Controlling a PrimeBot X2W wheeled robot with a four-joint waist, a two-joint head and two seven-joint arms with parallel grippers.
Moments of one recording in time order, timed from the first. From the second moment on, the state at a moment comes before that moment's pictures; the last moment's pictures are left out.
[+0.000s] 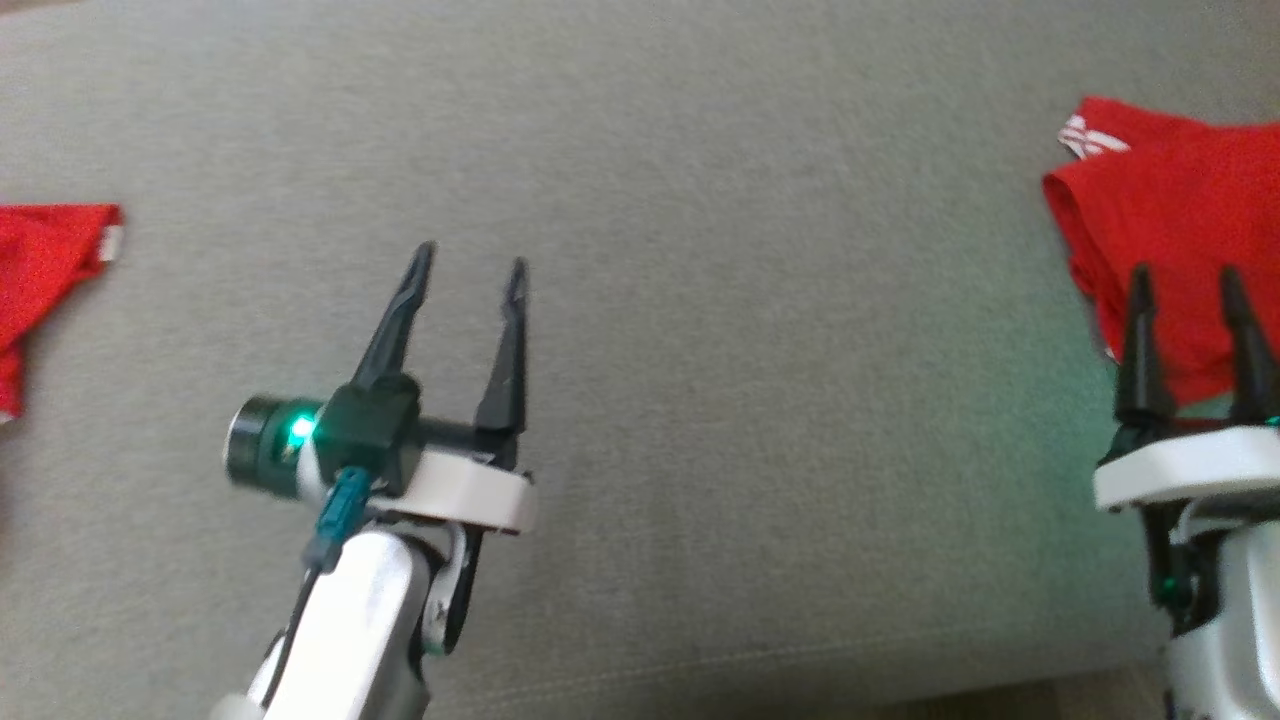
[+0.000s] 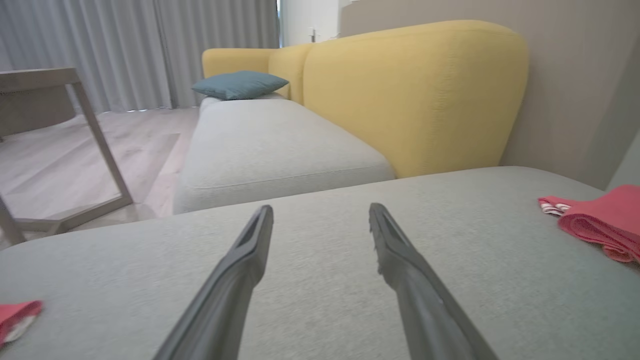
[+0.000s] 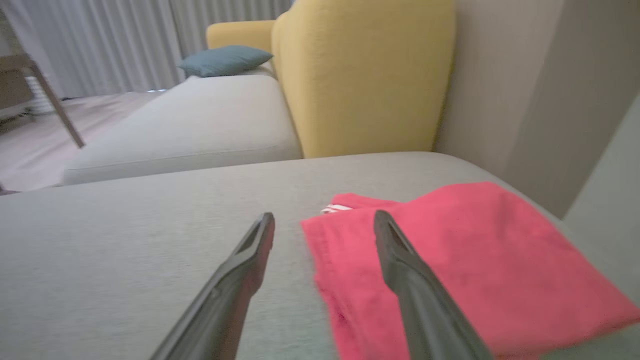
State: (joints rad) left arm -0.27 0.12 -0.44 0.08 -0.14 0.20 -0.26; right arm -0.20 -0.14 -0.14 0.23 0.17 0.12 -0.14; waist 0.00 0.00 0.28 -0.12
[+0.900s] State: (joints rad) left arm 0.00 0.20 -0.28 0.11 -0.18 0.20 -0.26; right arm 0.10 -0.05 -0.05 -0.07 0.17 0.12 0.02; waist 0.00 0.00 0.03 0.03
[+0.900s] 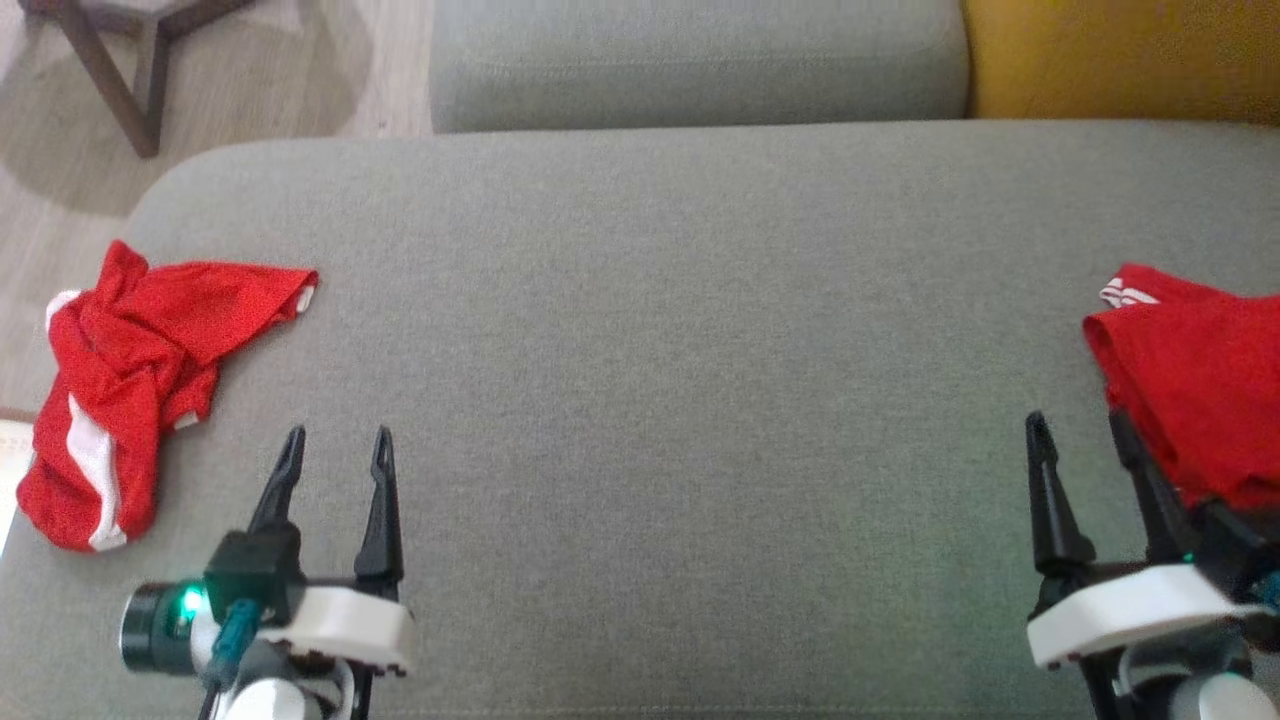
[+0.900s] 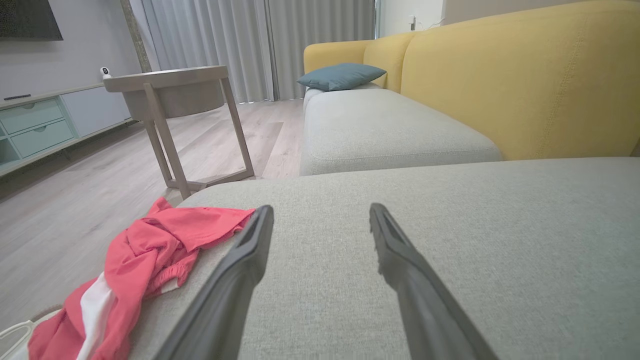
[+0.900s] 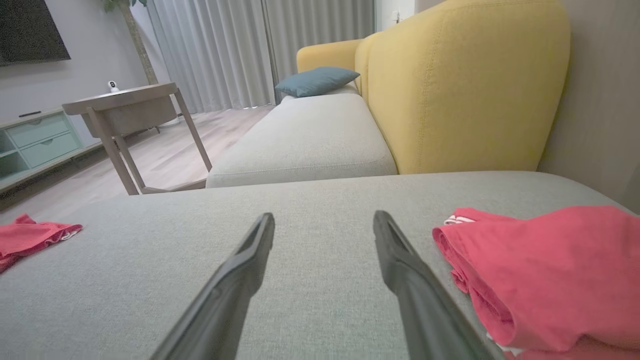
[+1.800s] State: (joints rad) left arm 0.04 0.22 -0.30 0.14 -0.21 0.20 -0.26; right arm 0.16 -0.04 -0.07 -0.10 0.17 0.12 0.05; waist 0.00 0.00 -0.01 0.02
